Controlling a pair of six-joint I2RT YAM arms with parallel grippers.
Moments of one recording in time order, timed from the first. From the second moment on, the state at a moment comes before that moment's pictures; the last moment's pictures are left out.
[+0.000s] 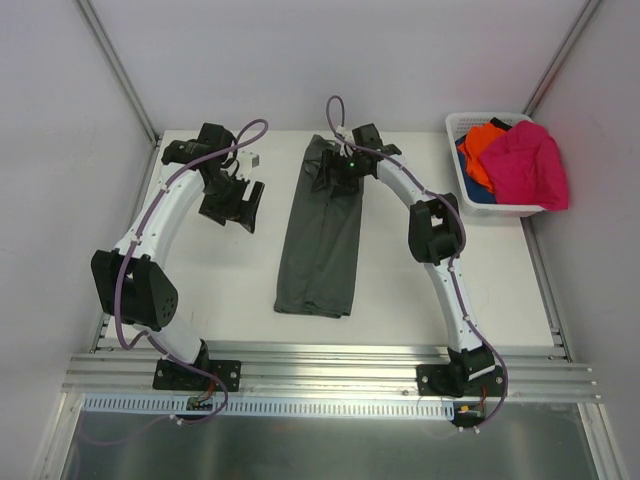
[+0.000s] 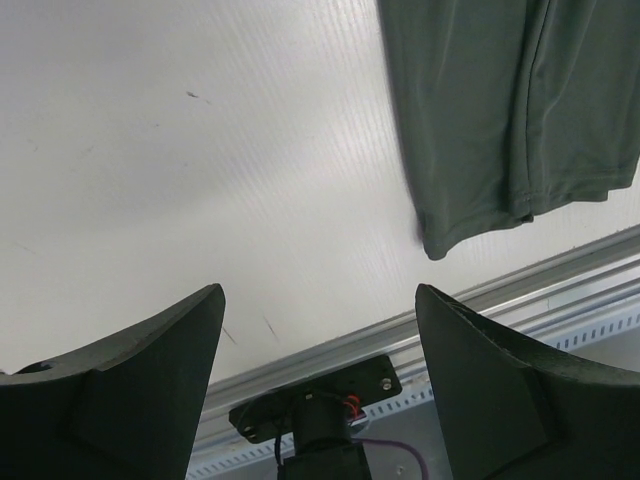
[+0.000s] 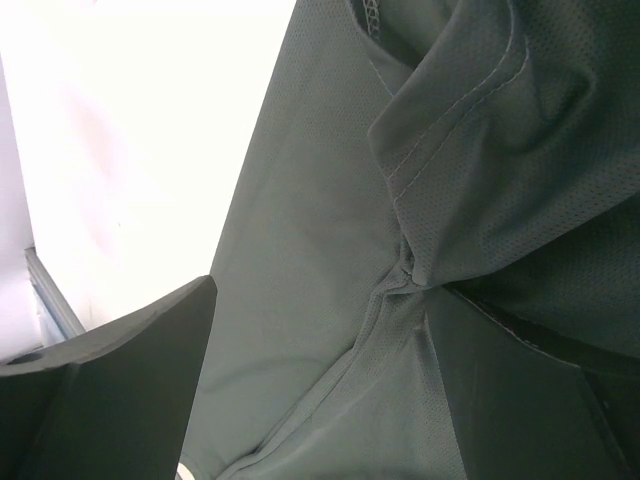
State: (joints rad) left arm -0.21 1.63 1.63 -1.26 0.20 0.09; right arm 0.41 2.59 2.32 -0.65 -0.60 0.36
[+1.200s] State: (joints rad) left arm -0.17 1.72 1.98 -1.17 0.03 0.09; right arm 0.43 2.31 2.16 -0.69 -0.28 0.17
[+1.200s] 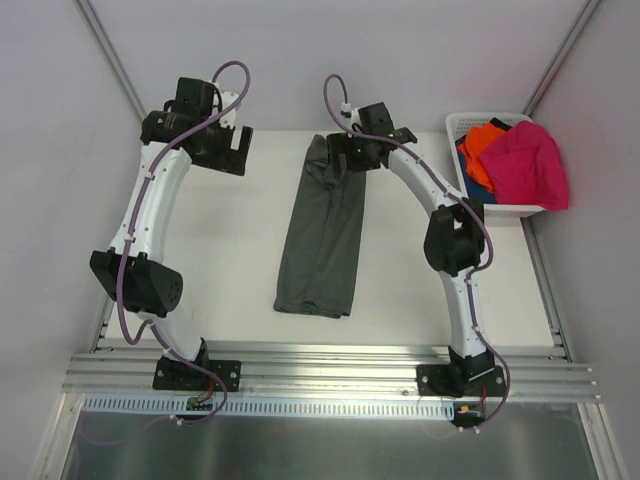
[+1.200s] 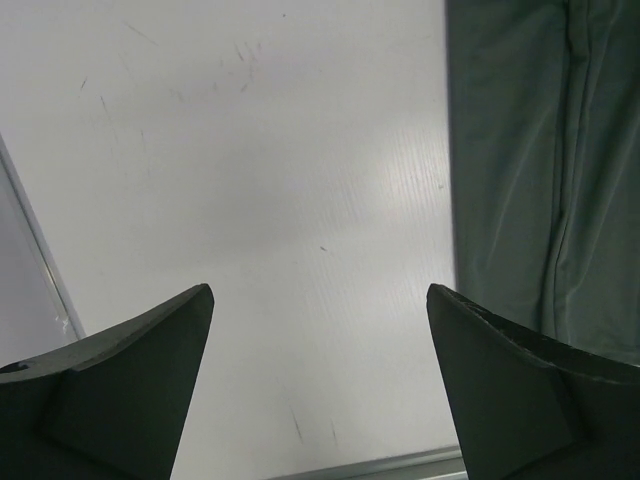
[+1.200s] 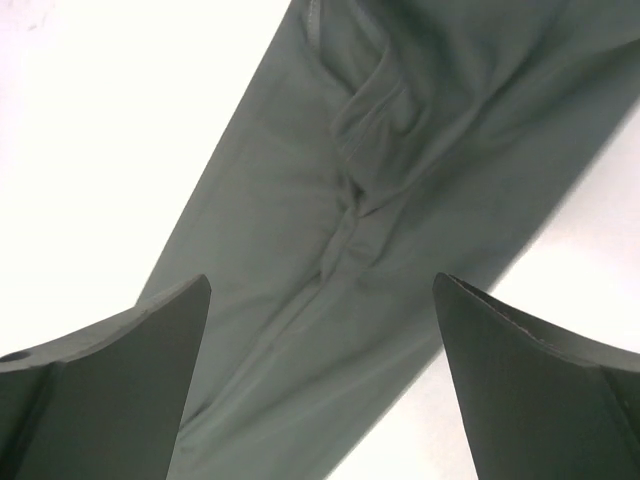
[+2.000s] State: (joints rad) left arm -0.16 1.76 2.01 -1.17 0.07 0.06; right arm 0.56 2.45 2.24 -0.80 0.02 0.01
